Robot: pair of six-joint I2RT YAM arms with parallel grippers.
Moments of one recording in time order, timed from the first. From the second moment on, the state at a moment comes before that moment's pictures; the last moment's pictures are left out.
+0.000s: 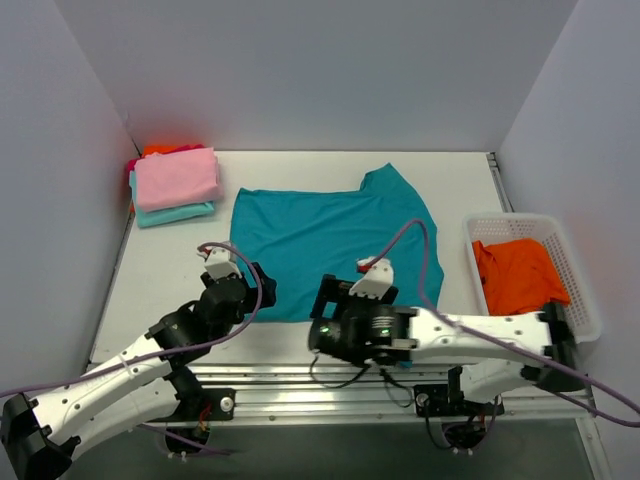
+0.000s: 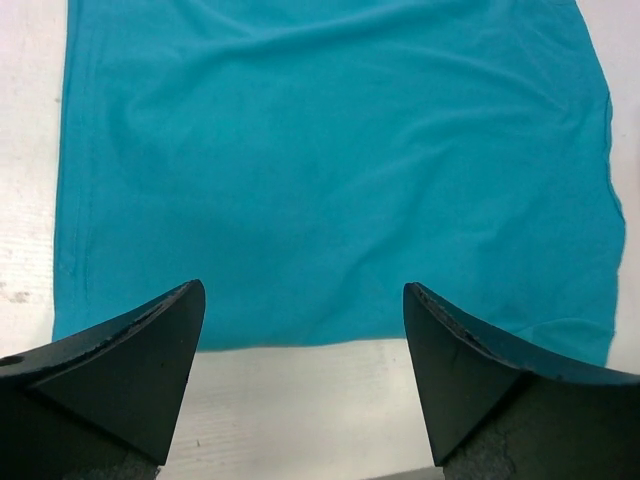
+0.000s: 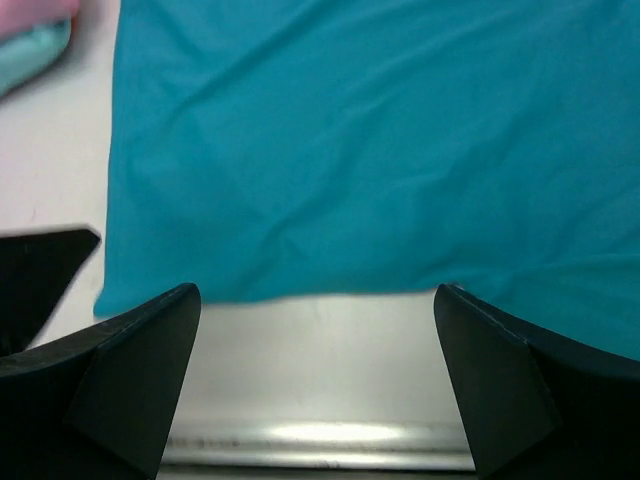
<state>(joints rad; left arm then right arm) -0.88 0.75 0.57 -0.35 -0.55 -0.79 1.43 1.23 1.06 -0.93 0.98 1.38</state>
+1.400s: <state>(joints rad) -0.90 0.88 0.53 -0.28 -0.57 -0.75 0.83 0.80 0.45 -0.93 0.11 1.32</state>
